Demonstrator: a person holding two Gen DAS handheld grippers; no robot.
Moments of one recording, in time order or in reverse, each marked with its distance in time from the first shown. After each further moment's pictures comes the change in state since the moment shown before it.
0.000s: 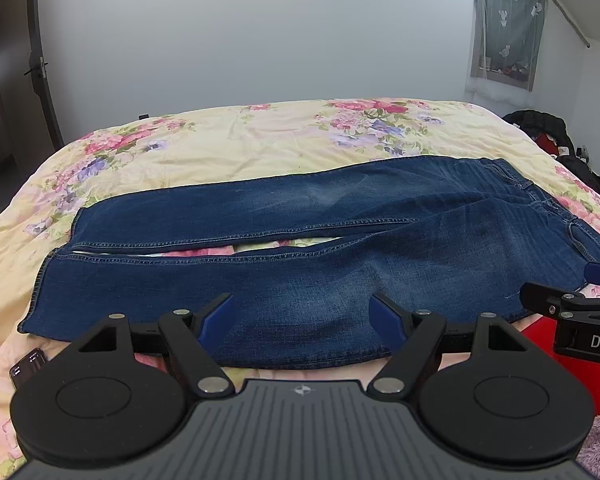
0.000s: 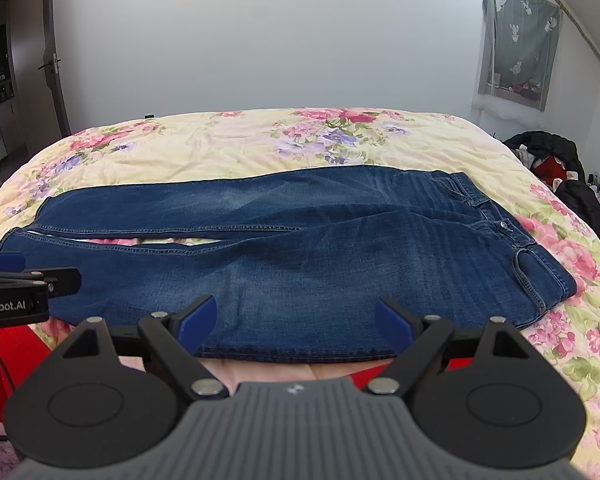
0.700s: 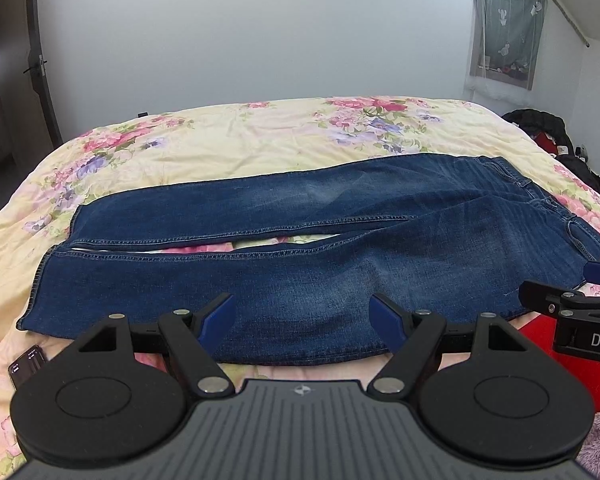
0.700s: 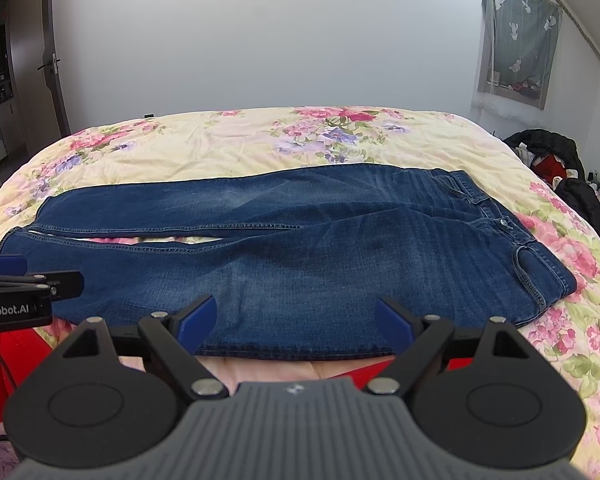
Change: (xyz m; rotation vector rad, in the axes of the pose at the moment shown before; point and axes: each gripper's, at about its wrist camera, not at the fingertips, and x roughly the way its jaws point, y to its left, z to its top) left arm 0.001 -0.002 -0.002 0.001 0.005 -0.001; right arm 0.000 0.000 -0.001 0.004 0.001 0.000
